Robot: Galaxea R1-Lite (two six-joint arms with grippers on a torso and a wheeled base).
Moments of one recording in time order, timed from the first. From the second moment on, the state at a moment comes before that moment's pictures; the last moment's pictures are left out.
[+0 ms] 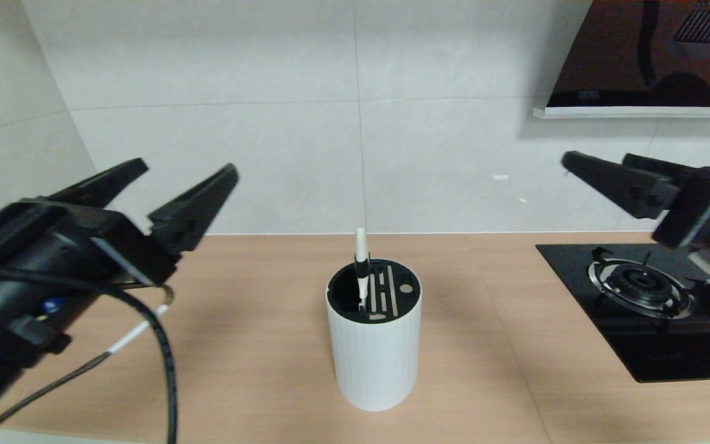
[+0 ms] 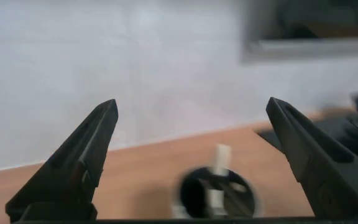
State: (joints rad) left arm -0.63 1.20 -0.50 -0.98 0.30 0.01; right arm 0.63 1.21 -0.70 -0.67 -0.19 0.11
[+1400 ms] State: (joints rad) left arm 0.00 0.01 -0.25 0.08 0.04 0.03; right arm -0.01 0.00 -0.11 -0.04 -0.10 -0.05
